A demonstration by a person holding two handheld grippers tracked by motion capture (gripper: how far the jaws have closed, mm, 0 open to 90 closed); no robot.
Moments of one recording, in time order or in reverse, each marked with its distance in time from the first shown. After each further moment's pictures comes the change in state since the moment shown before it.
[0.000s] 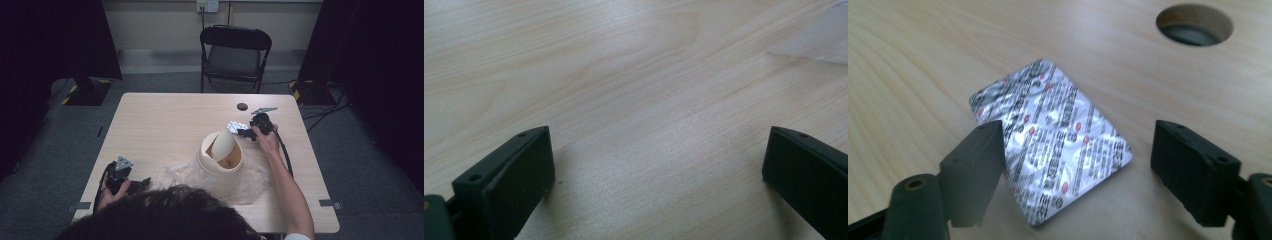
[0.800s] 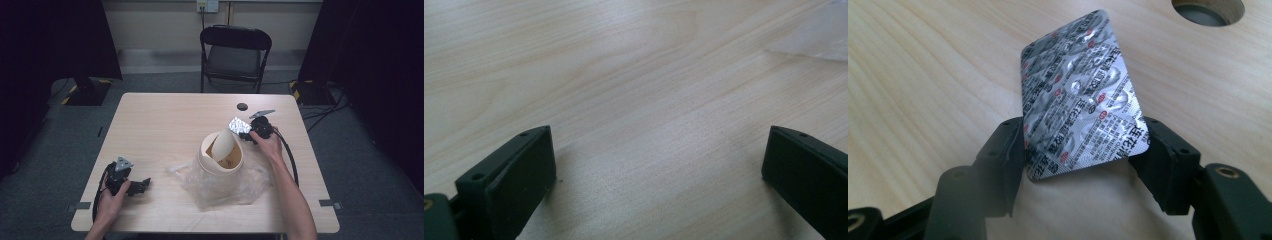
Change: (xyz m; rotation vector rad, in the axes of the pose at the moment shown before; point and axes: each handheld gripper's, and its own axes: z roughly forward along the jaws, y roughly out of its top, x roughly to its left) left arm 0.001 -0.001 -0.002 0.013 -0.004 0.025; right arm 0.016 -0.005 -0.013 0.084 -0.031 -0.070
